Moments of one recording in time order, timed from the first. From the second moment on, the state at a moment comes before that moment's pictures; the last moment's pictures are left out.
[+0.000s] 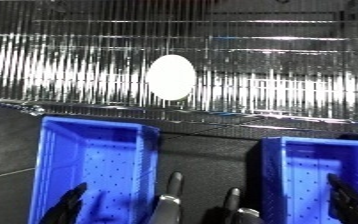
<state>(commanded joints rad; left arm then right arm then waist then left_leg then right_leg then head) -0.08 0.41 -0.25 1.05 -0.55 -0.12 -0.24 -0.25 -0.45 0.29 0.95 0.66 -0.17 0.20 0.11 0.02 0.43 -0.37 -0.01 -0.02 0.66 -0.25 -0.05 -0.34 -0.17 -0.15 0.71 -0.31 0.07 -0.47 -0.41</state>
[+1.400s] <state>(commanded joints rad) -0.03 0.58 -0.18 0.01 -0.75 -0.42 -0.24 -0.20 -0.41 0.25 1.12 0.86 -0.22 0.28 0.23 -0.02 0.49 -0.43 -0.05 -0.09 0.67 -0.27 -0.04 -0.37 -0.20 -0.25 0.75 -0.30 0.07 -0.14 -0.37</state>
